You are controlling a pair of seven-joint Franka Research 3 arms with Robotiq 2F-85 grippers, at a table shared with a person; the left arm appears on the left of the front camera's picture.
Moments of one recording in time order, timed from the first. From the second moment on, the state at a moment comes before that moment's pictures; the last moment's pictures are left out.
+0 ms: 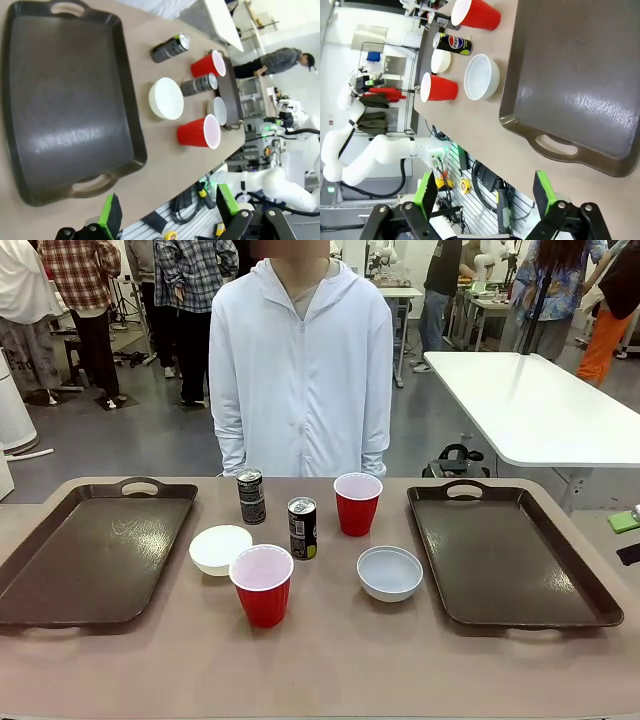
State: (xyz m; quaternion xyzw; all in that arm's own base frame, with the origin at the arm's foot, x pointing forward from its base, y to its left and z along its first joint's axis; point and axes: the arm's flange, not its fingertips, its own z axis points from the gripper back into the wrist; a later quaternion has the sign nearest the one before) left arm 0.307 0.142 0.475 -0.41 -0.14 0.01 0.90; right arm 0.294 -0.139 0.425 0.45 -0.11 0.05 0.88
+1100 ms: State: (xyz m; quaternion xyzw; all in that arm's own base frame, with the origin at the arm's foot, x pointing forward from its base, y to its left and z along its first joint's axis) left arm 0.307 0.159 0.468 -0.41 -0.13 0.03 0.90; right arm 0.285 -0.155 0.434 0.44 -0.11 0.03 0.89
